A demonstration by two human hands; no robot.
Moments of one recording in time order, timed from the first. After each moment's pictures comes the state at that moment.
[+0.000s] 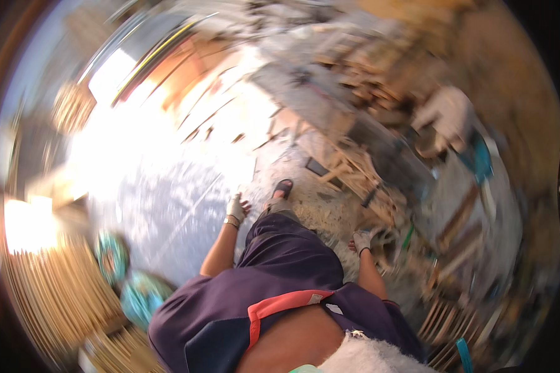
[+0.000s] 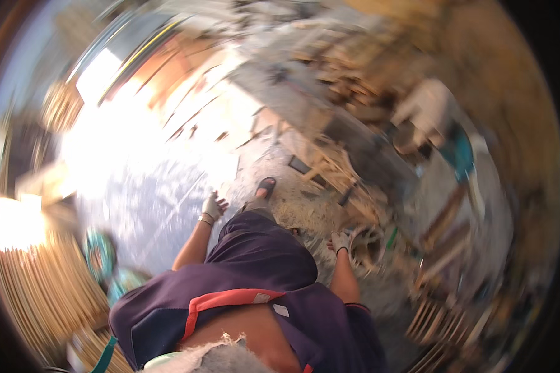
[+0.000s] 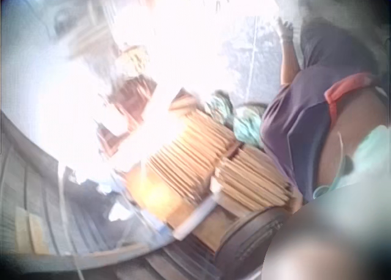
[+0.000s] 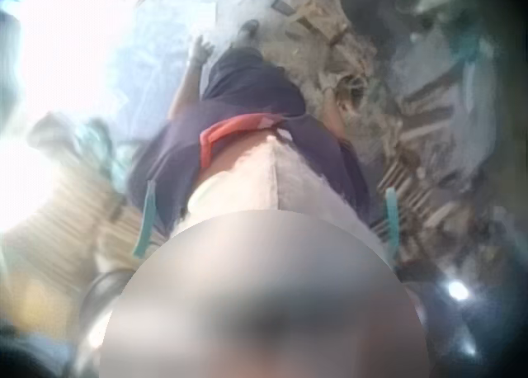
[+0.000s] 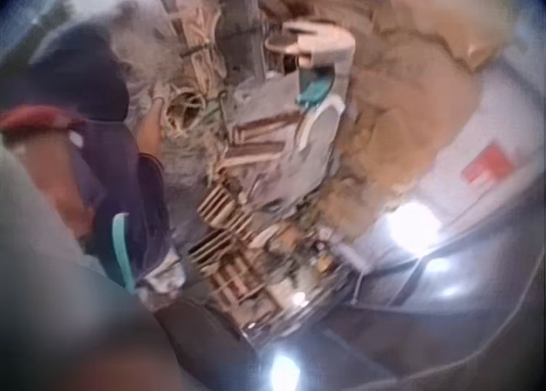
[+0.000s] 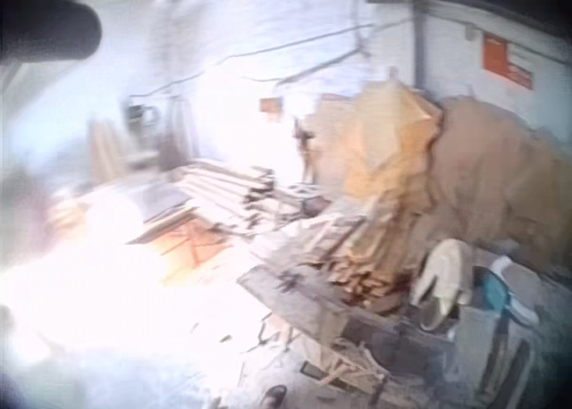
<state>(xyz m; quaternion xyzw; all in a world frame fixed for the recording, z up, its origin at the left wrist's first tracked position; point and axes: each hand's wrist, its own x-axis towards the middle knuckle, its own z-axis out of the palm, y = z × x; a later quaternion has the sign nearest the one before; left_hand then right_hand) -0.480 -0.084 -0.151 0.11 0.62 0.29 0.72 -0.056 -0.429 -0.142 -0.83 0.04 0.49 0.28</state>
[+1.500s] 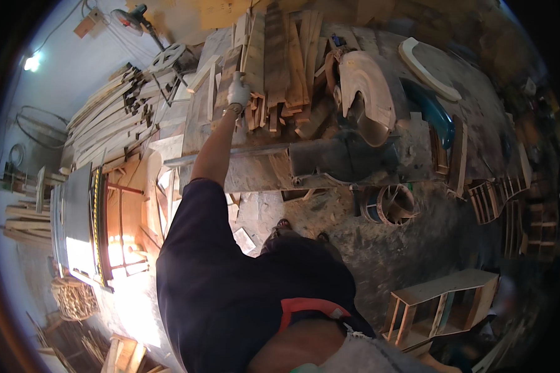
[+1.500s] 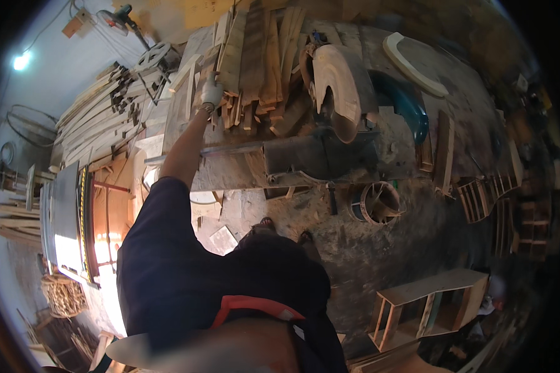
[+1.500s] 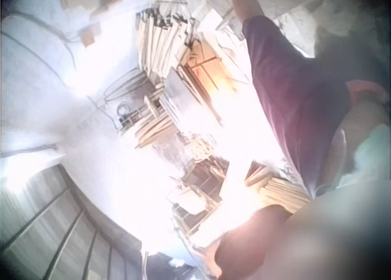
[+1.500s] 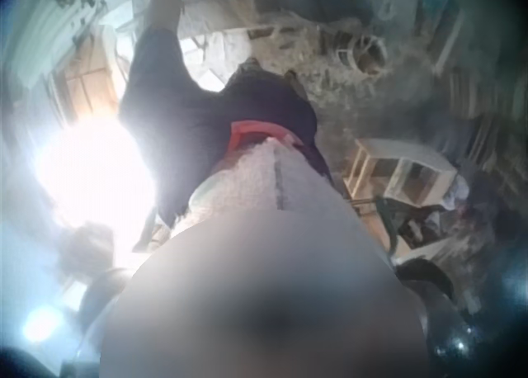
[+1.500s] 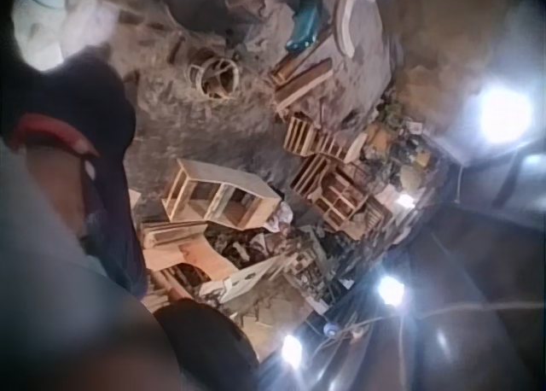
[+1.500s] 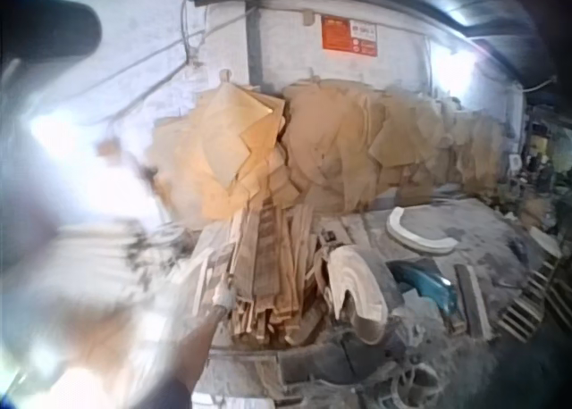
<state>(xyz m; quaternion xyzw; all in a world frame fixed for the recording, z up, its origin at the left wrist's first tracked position) 0.137 0.273 0.096 0.89 0.21 0.21 0.34 -0.239 -0.398 -0.077 -0.76 0.33 0.40 0.39</state>
